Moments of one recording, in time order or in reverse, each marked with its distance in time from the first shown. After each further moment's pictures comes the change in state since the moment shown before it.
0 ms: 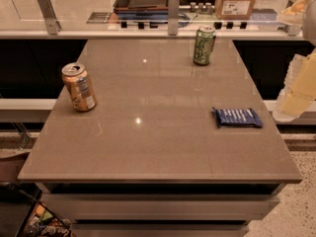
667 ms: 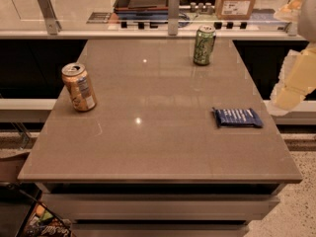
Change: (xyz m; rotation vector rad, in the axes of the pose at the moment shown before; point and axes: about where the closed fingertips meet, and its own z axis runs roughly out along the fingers) arm -0.001 -0.011 0.006 0.007 -0.012 0.020
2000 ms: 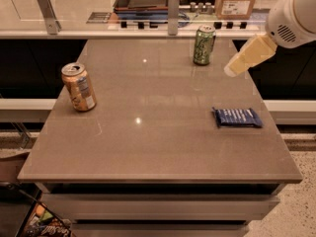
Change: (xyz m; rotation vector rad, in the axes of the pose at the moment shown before) arm -0.002 -0.105 0.084 0.240 -0.176 0.394
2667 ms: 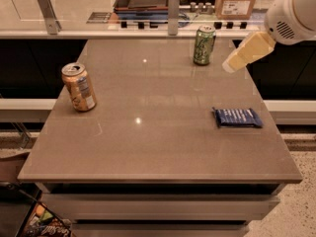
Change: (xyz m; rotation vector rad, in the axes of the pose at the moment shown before) arm -0.009 -0.005 -0.001 0.024 -0.030 0.005
